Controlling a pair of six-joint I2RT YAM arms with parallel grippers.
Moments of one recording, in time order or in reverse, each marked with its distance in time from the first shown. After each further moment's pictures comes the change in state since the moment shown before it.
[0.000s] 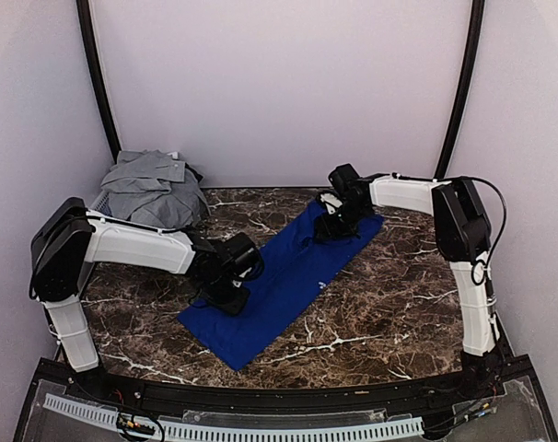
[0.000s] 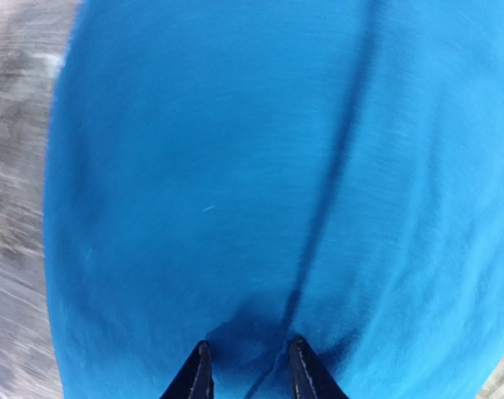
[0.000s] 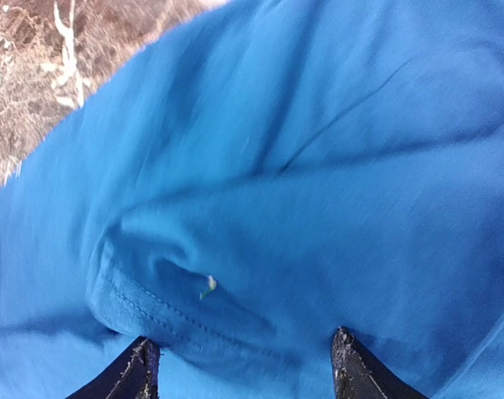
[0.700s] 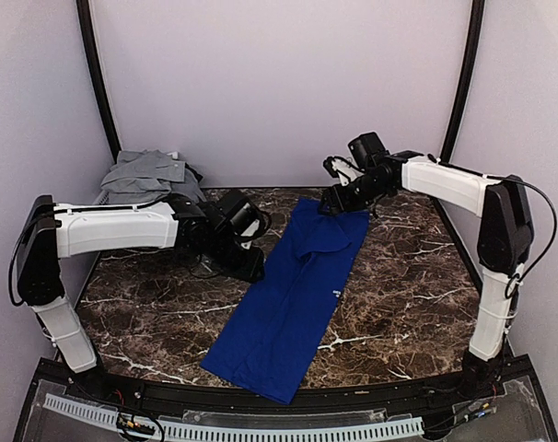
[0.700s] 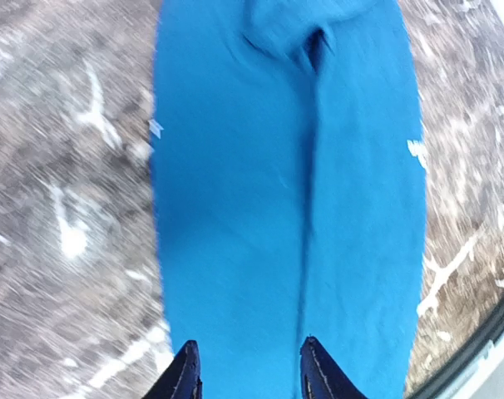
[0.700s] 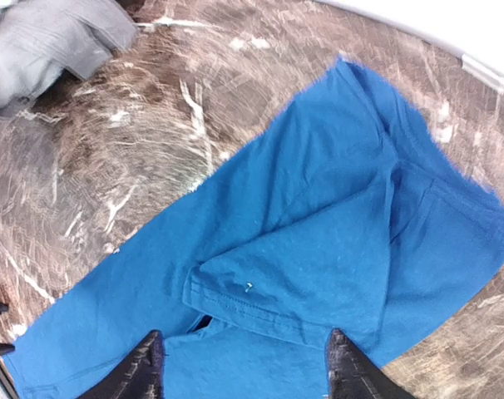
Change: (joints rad) left arm -0.015 -0.099 0.183 -0.011 0.137 -0.101; right arm 0.006 -0.322 -0.125 0.039 -0.055 -0.073
